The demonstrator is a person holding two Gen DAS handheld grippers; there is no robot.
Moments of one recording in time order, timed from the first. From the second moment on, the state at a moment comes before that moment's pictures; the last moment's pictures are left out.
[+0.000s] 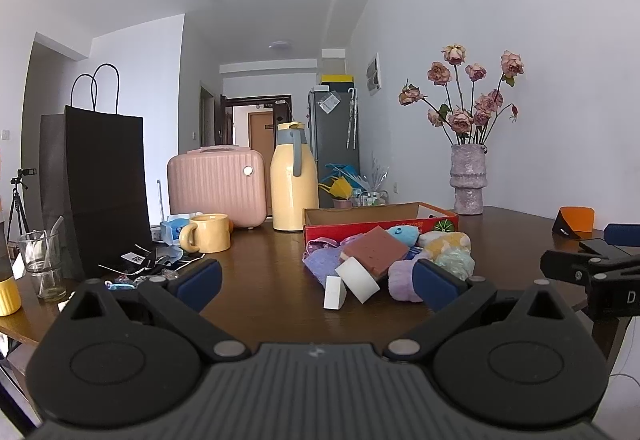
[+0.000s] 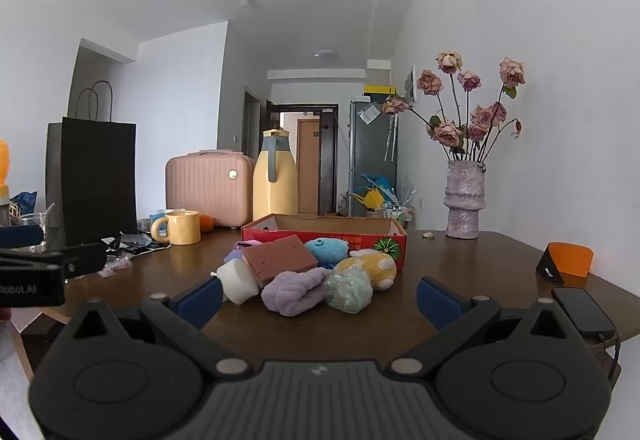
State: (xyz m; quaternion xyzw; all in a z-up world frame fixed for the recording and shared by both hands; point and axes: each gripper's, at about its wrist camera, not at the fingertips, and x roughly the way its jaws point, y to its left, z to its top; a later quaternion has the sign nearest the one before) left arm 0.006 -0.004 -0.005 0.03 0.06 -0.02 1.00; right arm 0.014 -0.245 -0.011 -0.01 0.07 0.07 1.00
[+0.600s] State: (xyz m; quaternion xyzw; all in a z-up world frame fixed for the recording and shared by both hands) left arm 0.007 -0.001 -0.009 0.03 0.06 -0.02 1.00; right arm 0.015 -0.240 -0.015 -0.01 0.07 0.07 1.00
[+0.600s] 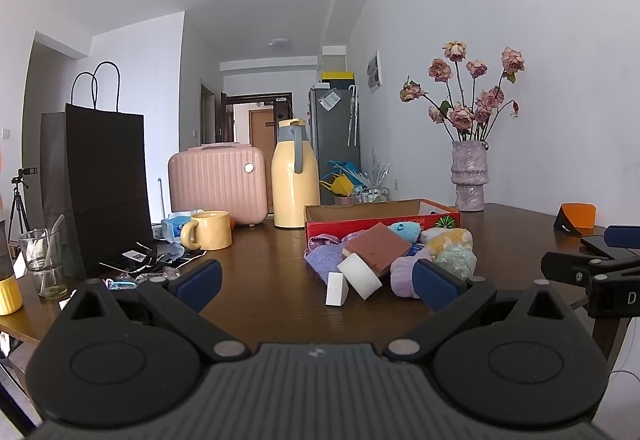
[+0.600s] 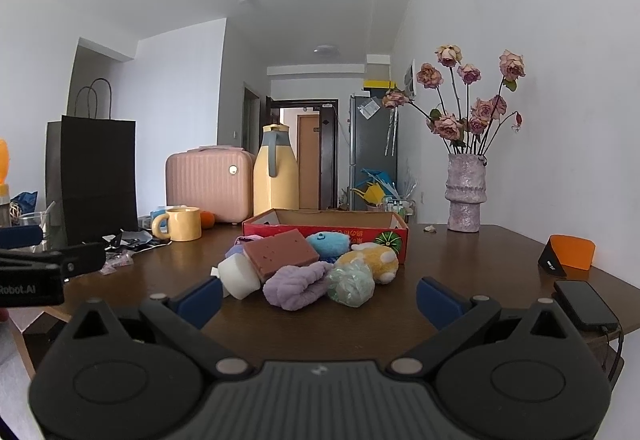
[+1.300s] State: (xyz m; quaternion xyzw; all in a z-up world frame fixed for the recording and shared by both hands) left arm 0.007 -0.001 -0.009 0.03 0.06 -0.02 1.00; right arm 0.018 -0.242 -0.016 -0.01 0.08 0.07 0.99
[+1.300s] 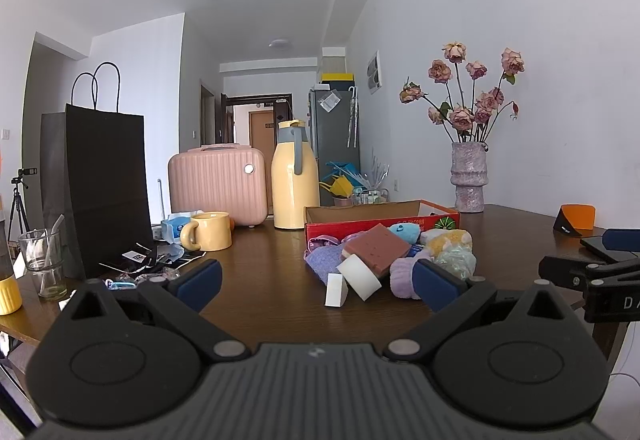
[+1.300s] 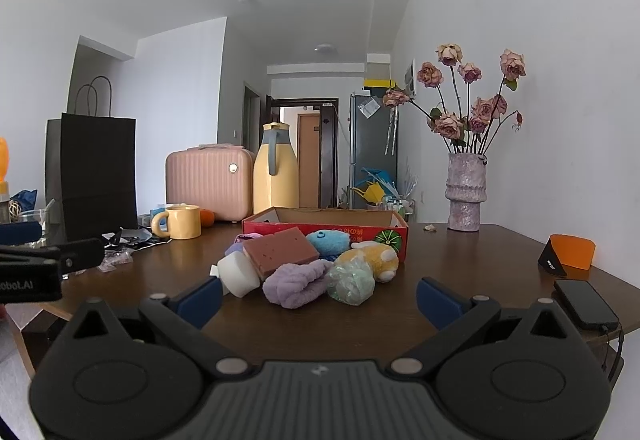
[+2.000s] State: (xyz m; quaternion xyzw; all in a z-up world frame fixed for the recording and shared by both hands) left arm 0.006 -0.001 -0.008 0.03 0.05 -0.02 1.00; right arm 0.017 -0.243 -0.017 -0.01 0.08 0.07 1.00
